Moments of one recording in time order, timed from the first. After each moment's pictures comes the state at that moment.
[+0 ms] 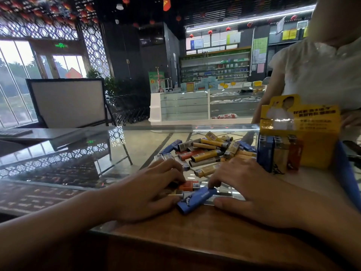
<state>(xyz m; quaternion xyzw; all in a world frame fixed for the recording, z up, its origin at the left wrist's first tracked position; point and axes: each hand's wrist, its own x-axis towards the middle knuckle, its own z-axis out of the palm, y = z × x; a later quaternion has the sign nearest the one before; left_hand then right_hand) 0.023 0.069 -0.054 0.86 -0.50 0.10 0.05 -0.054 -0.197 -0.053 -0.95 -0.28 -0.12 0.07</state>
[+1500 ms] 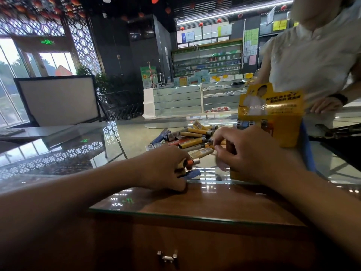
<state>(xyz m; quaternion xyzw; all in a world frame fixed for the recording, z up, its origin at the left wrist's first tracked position) -0.013 0.003 -0.025 0.91 -0.42 0.02 0.05 -0.065 -0.217 -0.046 -0.90 -0.20 -0.36 0.14</state>
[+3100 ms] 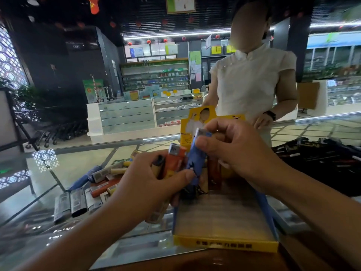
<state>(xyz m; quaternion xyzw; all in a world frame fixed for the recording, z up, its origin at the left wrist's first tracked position) 0.003 -0.109 -0.022 0.73 -0.40 -0.01 0.55 -0.056 -0.292 -0.005 -0.77 -0.12 -0.29 0.56</state>
